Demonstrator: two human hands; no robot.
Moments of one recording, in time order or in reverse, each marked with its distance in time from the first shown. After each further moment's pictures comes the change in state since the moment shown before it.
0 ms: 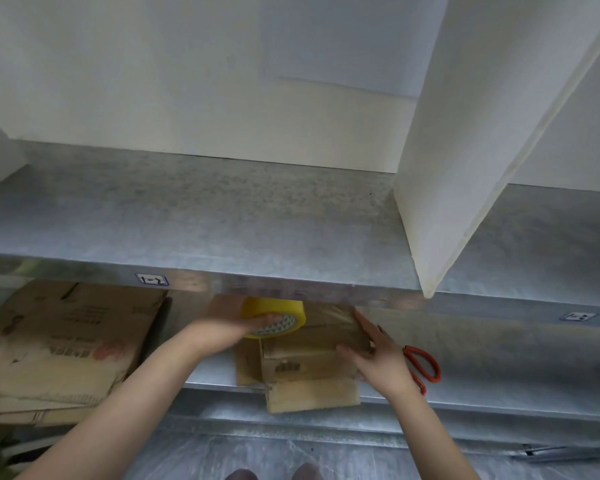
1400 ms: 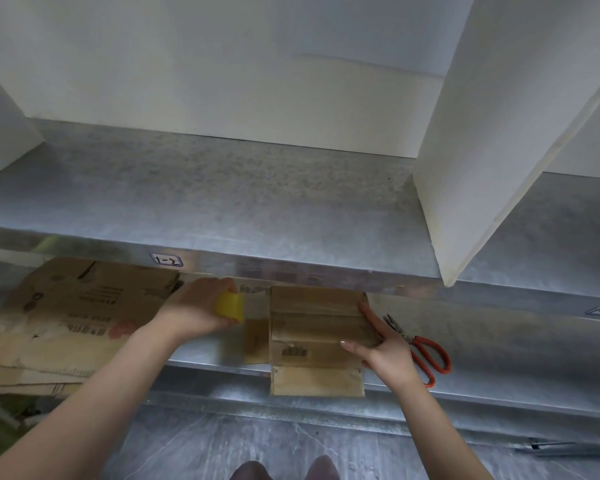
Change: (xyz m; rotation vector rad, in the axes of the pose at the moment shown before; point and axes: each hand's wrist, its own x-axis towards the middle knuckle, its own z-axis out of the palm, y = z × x) left_hand 0.011 -0.072 -0.035 0.625 0.116 0.021; right_hand -0.005 -0.002 0.009 0.196 -0.049 0.054
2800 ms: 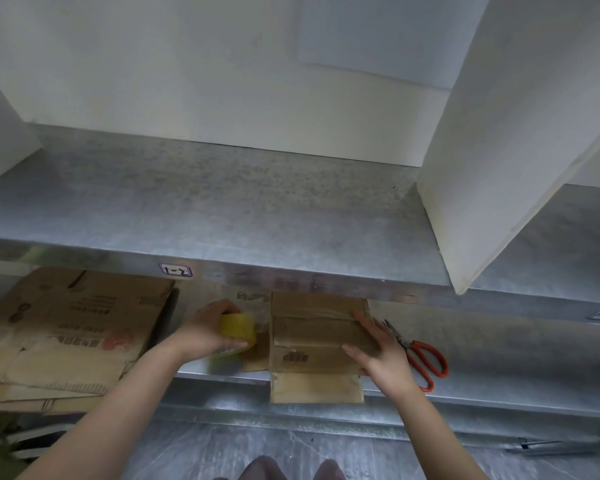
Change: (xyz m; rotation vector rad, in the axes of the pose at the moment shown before) left_hand 0.008 -0.022 0.048 -0.401 -0.156 -0.065; right_hand -0.001 0.005 0.007 -0.117 0.026 -0.075
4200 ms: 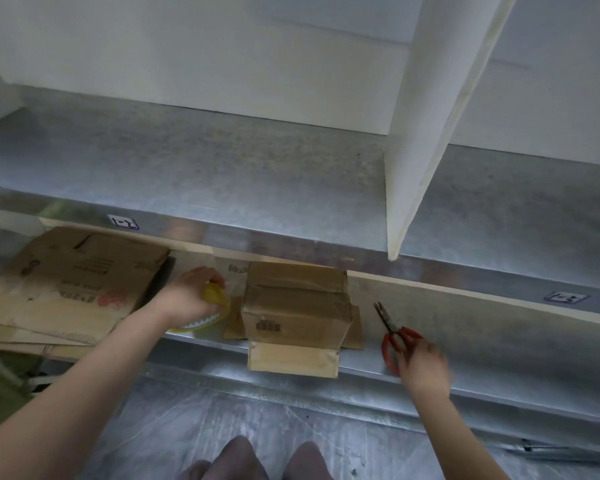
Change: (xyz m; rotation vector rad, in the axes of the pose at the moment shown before) left_hand -0.017 0.032 0.007 0.214 0.154 -0.035; right_hand 0.006 0.107 -0.077 -0.841 0.135 0.386
